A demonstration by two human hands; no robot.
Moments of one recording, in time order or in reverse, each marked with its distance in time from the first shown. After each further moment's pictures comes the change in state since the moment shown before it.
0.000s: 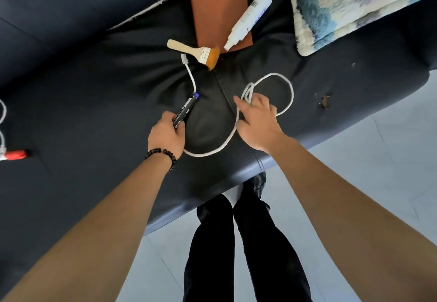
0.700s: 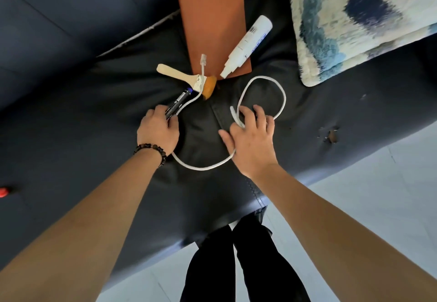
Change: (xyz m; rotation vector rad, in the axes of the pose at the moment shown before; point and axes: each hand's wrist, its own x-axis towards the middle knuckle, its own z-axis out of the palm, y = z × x) left_hand 0.091 0.035 -0.002 0.165 0.062 0.047; right_hand 0.049 0.013 0.022 -0.369 0.376 -0.104
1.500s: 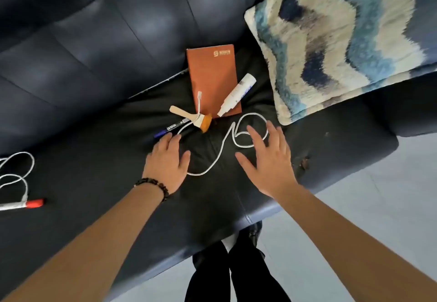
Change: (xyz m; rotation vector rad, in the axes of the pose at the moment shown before) left_hand -0.071 0.051 -0.084 0.154 -0.133 0.175; right_hand -0.016 0.043 -0.107 0.240 -0.066 0.138
